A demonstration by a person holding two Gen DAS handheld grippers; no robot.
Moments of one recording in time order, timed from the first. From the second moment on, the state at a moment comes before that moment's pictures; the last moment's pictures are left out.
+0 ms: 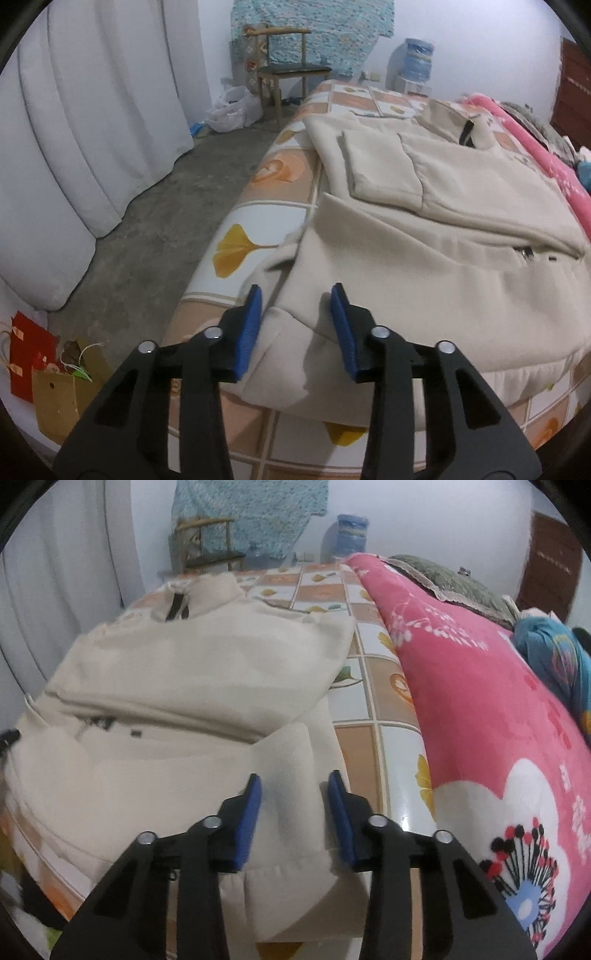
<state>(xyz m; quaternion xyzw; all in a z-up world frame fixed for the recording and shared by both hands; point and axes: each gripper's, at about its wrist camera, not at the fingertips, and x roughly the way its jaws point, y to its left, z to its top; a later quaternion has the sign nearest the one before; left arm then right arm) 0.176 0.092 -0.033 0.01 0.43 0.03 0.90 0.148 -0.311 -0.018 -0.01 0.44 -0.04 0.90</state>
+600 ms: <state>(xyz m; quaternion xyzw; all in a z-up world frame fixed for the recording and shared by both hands) 0.156 0.106 -0.032 -0.02 0.42 0.03 0.91 0.156 -0.338 -0.022 0.07 0.43 -0.07 0.90</state>
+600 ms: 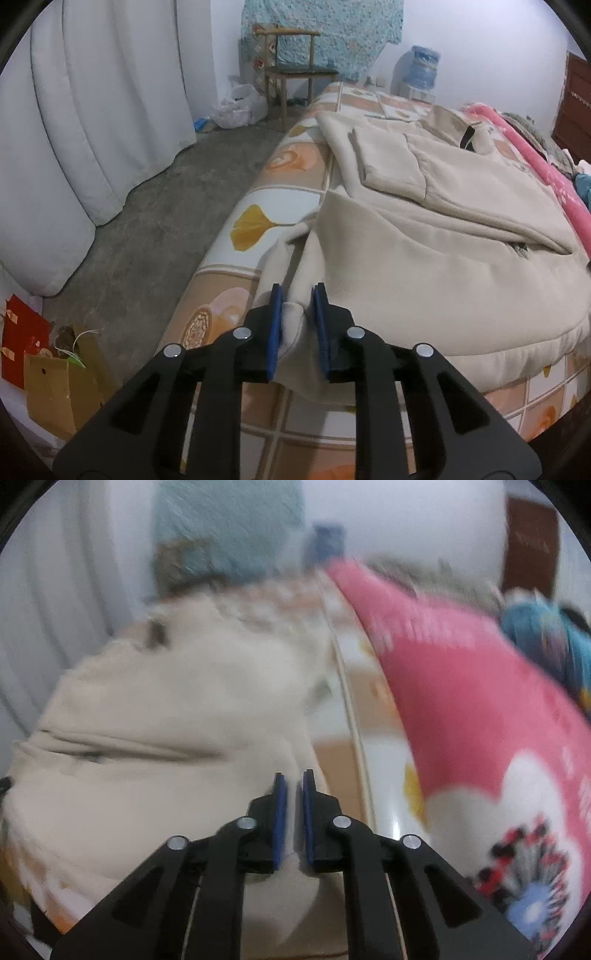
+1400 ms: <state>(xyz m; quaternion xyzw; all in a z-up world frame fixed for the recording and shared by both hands) 0.148 -0.045 -0.034 0.06 0.40 -0.17 0.90 0.148 -0.216 -0.027 -0.01 0.45 0.08 0.89</state>
